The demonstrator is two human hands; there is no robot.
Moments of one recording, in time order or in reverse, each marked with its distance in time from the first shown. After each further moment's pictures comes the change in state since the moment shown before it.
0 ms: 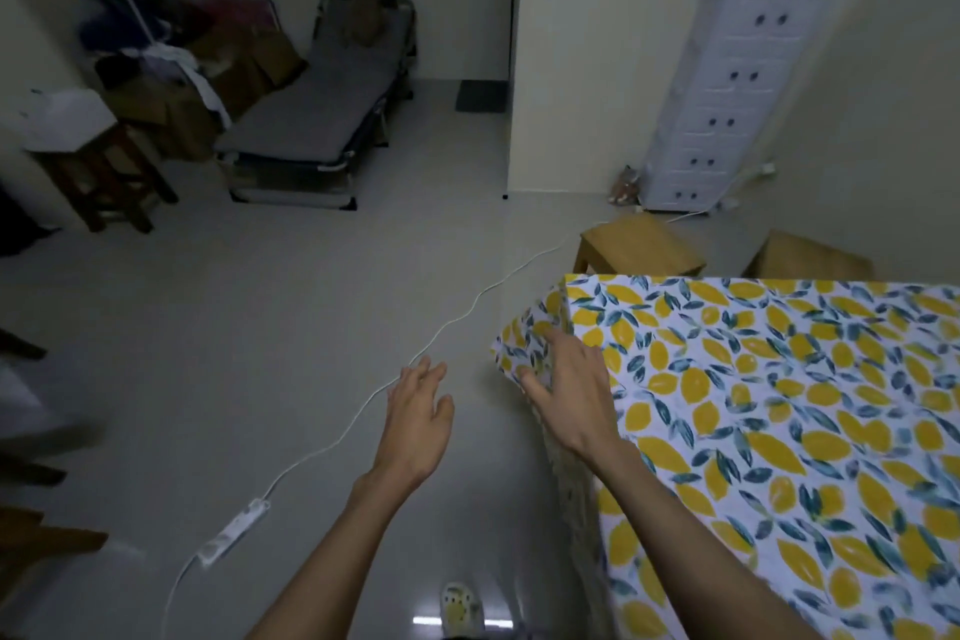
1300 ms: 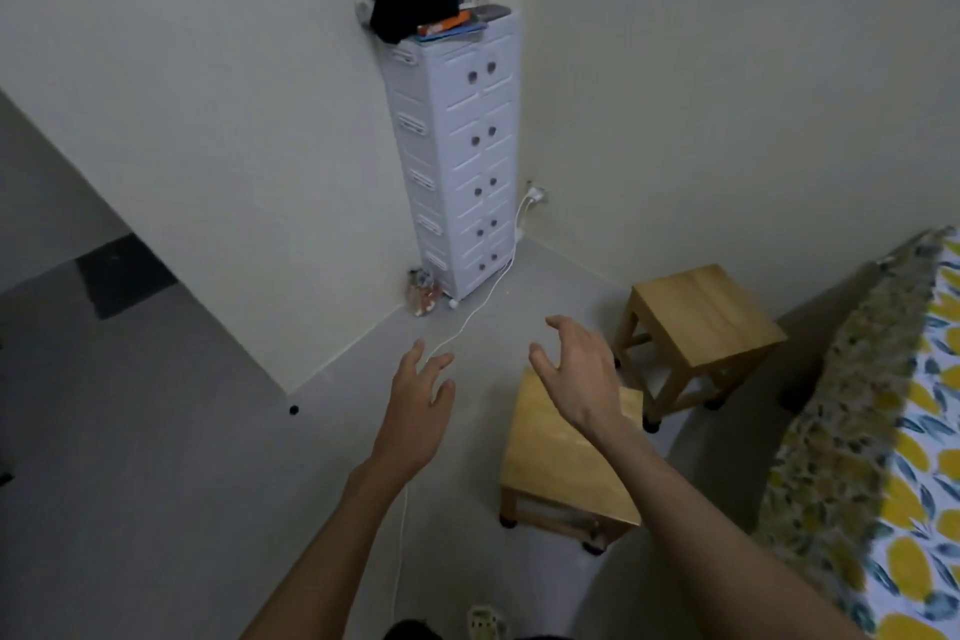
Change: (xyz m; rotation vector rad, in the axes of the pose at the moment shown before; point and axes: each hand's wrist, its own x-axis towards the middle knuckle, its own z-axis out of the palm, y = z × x) left_hand 0.924 0.303 0.152 -0.023 -0.607 0.662; right_hand 0.776 0.268 -0.077 -0.044 0.506 0.767
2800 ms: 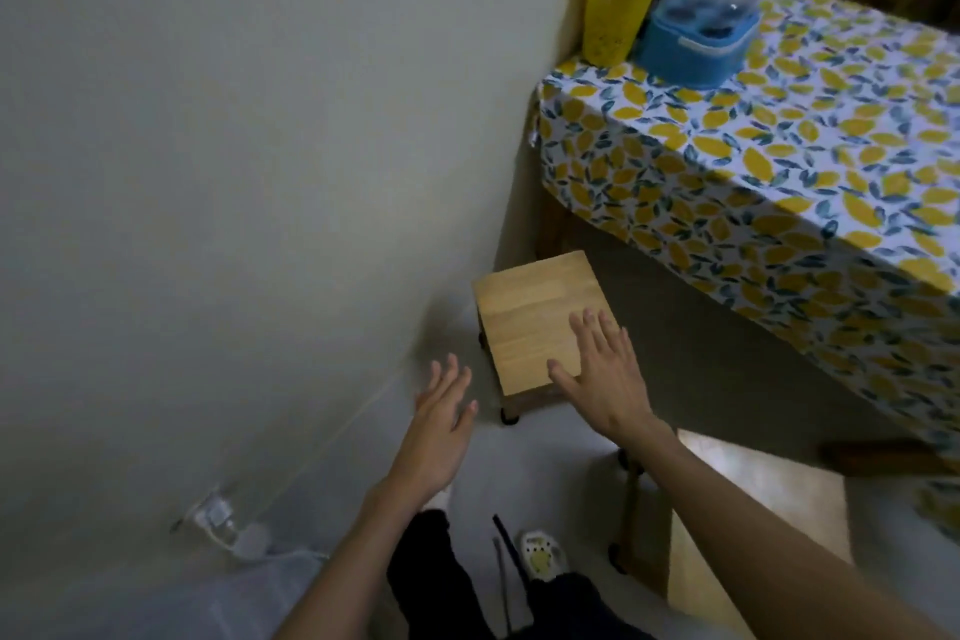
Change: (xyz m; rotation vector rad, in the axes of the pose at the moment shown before) left_hand 0.772 0.156 0.338 0.271 -1.414 0.914; right_hand 0.499 0.249 0.033 -0.055 0.379 1.375
